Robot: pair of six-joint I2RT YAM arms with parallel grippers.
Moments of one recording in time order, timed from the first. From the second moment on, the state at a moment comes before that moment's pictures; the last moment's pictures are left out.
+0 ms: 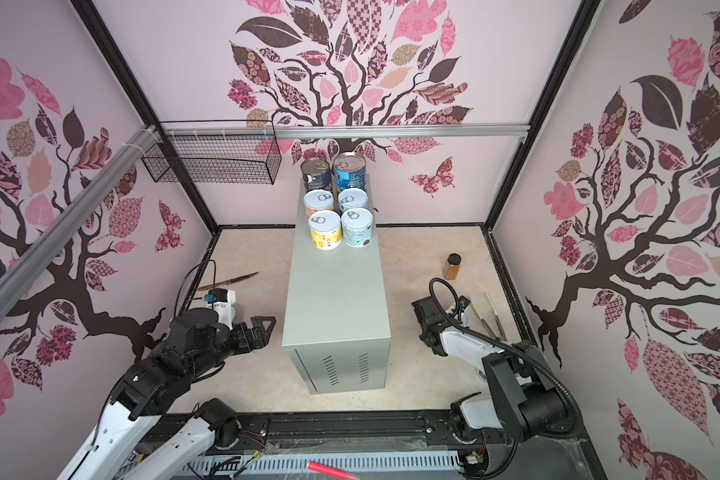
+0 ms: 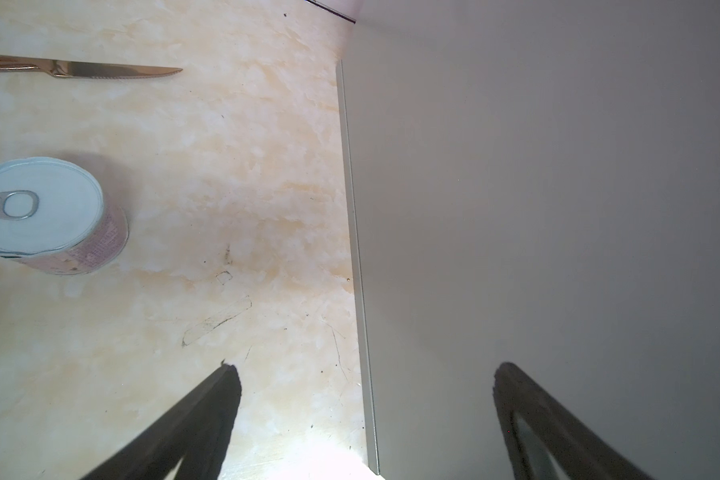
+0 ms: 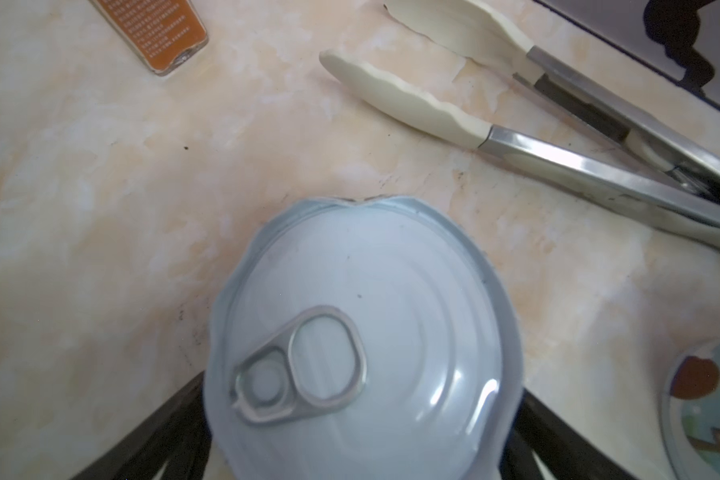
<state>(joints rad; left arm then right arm) -0.52 0.60 0.85 -0.89 -0.08 -0.59 0.33 1.39 0.52 -0.25 0.66 1.01</state>
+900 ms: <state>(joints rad) -0.51 0.65 0.85 -0.87 -0.05 -0.58 0.27 1.62 0.72 -0.31 0.66 1.03</state>
